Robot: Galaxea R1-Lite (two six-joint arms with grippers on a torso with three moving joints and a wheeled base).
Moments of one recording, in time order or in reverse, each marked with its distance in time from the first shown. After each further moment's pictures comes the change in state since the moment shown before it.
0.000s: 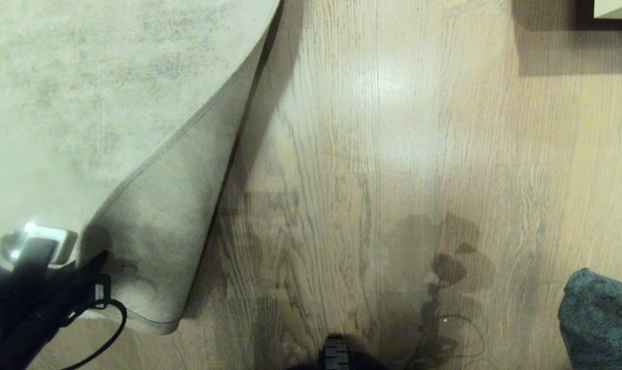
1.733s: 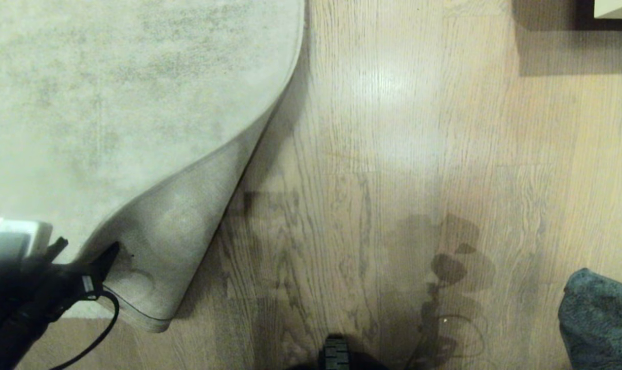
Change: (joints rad) left arm -0.008 -0.091 0.000 0.000 0.001 -0.113; right arm 0.000 0.001 0.000 0.000 0.000 0.000
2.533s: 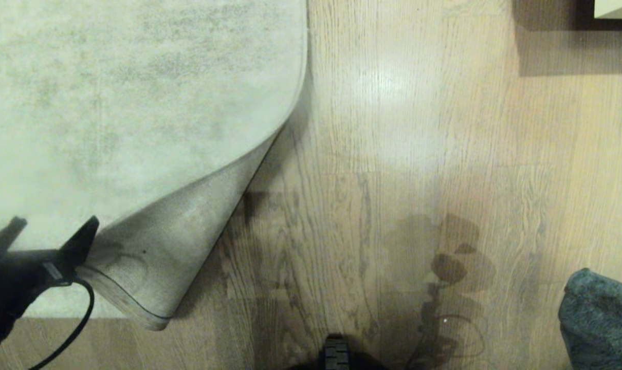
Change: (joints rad) left arm -0.004 -0.206 0.000 -0.001 -0.002 -0.118; right arm 0.000 0.000 0.000 0.000 0.000 0.000
